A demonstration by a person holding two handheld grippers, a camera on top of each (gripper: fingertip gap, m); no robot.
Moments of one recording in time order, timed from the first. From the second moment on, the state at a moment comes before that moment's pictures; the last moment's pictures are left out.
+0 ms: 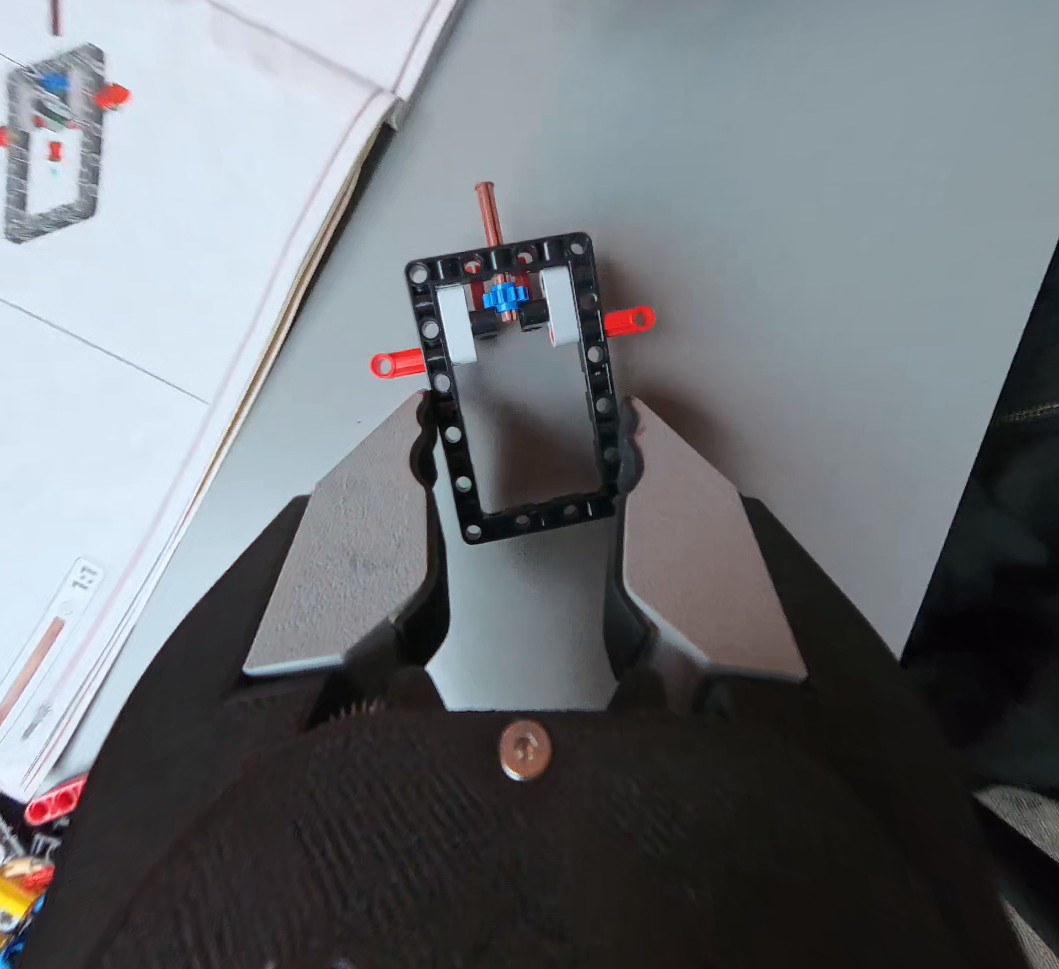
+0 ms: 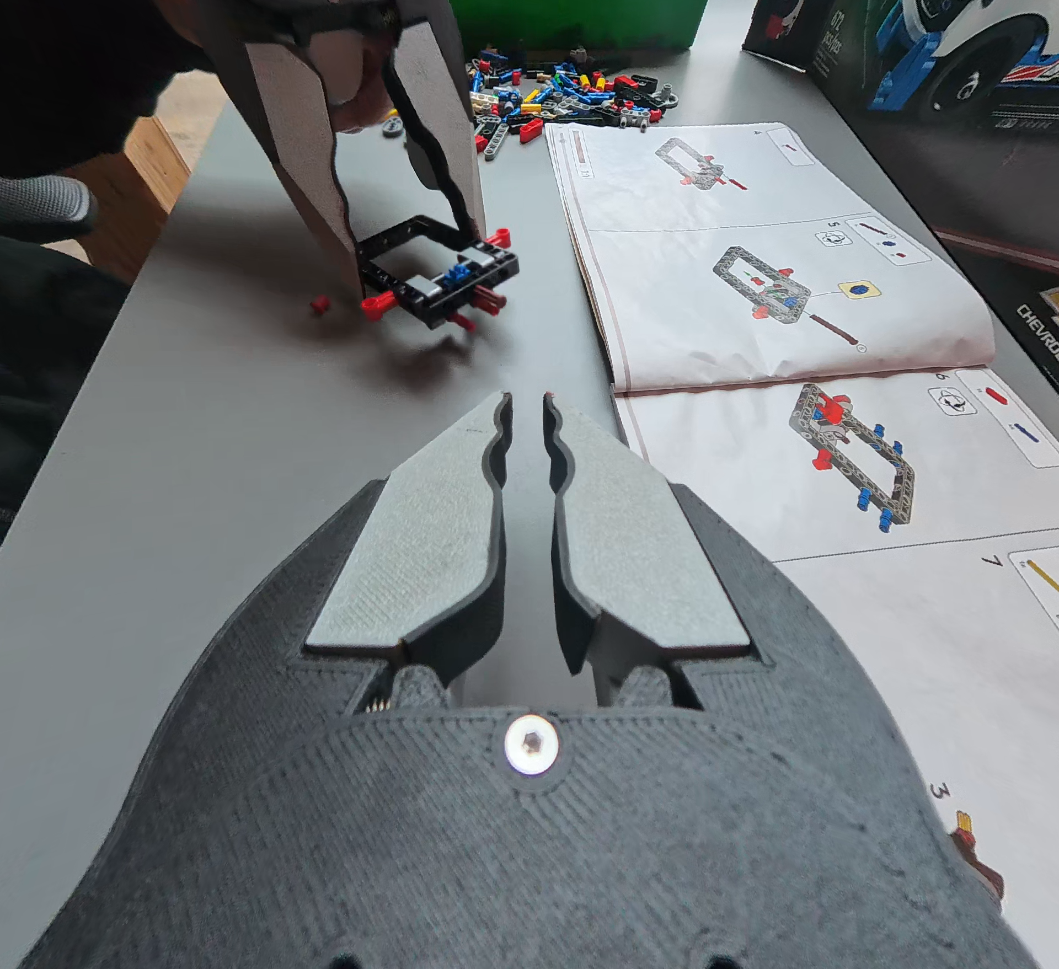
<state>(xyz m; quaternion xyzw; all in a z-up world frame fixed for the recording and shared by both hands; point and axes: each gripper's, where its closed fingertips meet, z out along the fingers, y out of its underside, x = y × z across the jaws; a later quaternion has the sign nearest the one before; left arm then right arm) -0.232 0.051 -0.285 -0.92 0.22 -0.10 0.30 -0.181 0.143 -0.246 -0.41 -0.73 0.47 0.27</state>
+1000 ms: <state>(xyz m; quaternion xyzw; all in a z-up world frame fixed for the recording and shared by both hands) -0.239 0.048 -0.280 -0.92 0.19 -0.11 0.34 -0.177 0.129 -0.268 -0.39 -0.78 0.42 0.23</state>
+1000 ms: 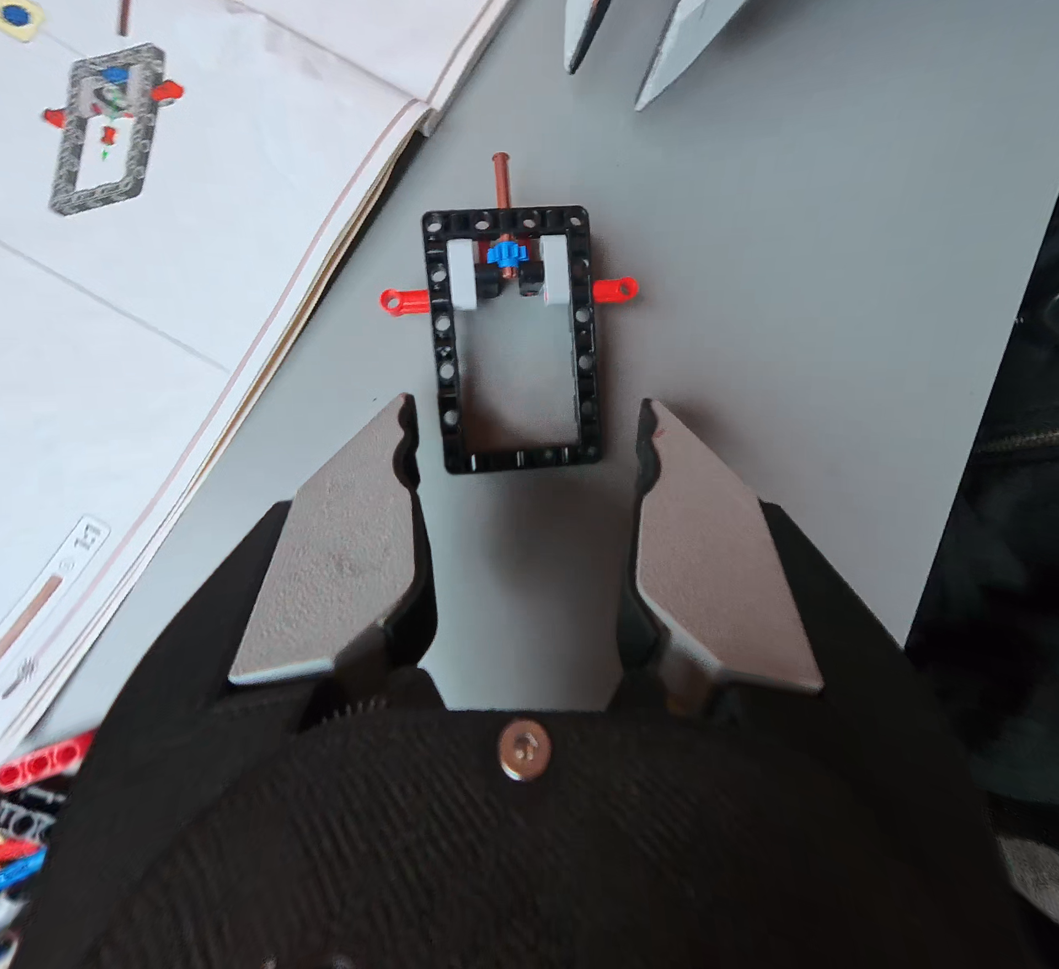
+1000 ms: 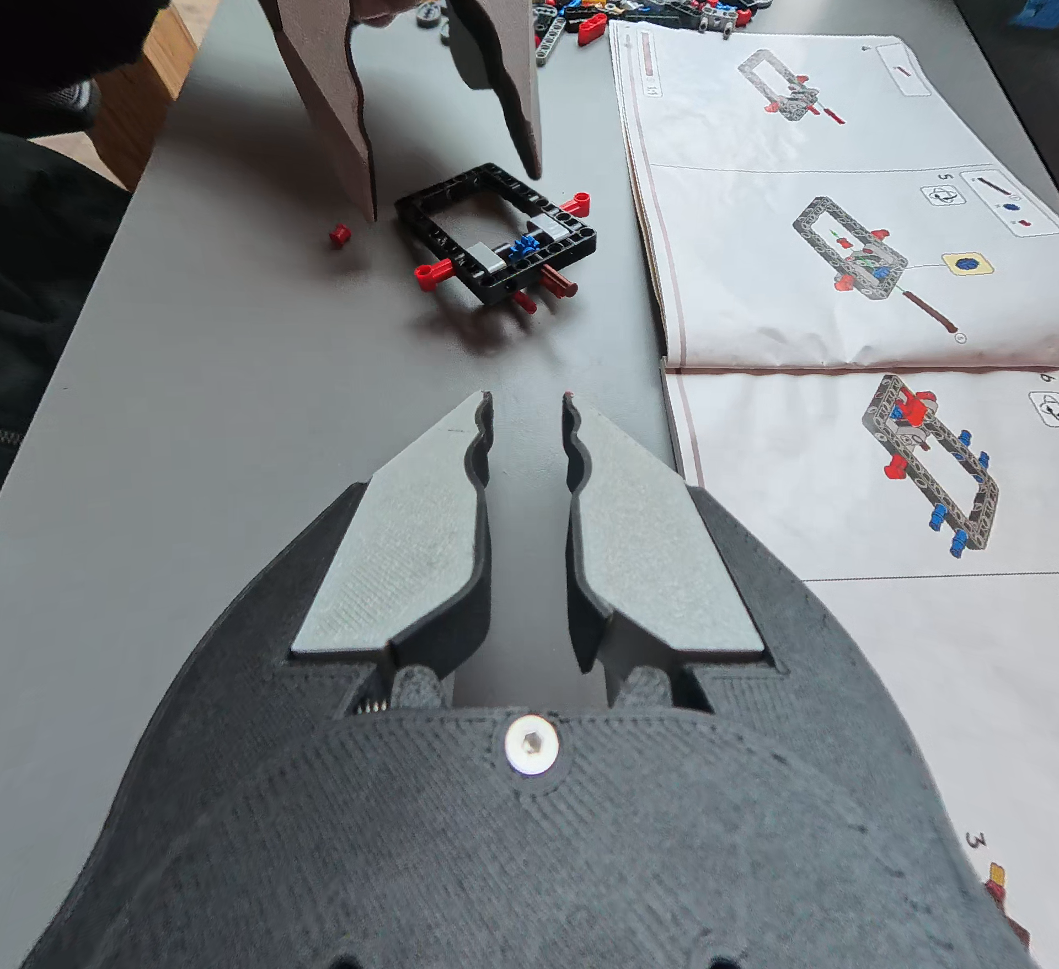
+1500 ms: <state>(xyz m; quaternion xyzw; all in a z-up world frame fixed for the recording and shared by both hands) -0.292 -0.030 -0.256 -0.90 0.06 -0.05 0.42 -0.180 0.134 -0.263 -0.41 -0.77 0.44 0.23</state>
